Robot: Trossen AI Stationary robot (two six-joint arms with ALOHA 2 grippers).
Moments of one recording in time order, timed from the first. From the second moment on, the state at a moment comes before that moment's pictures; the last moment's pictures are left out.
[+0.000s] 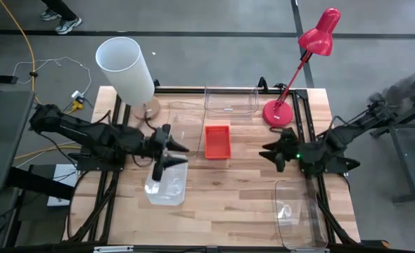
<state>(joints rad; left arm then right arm) -0.17 1.05 0.92 -0.09 -0.19 -0.32 0.49 0.77 0.72 -0.50 0.60 0.98</state>
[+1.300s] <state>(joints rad) -0.46 1.50 1.23 -0.96 0.00 -0.51 0.24 0.75 0.49 -0.10 0.46 0.90</state>
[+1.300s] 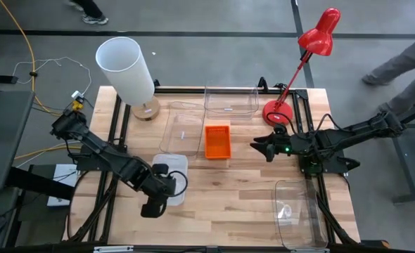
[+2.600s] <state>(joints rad) -0.59 1.52 1.40 -1.19 -0.33 -0.57 0.24 0.75 0.49 -0.13 0.49 0.90</state>
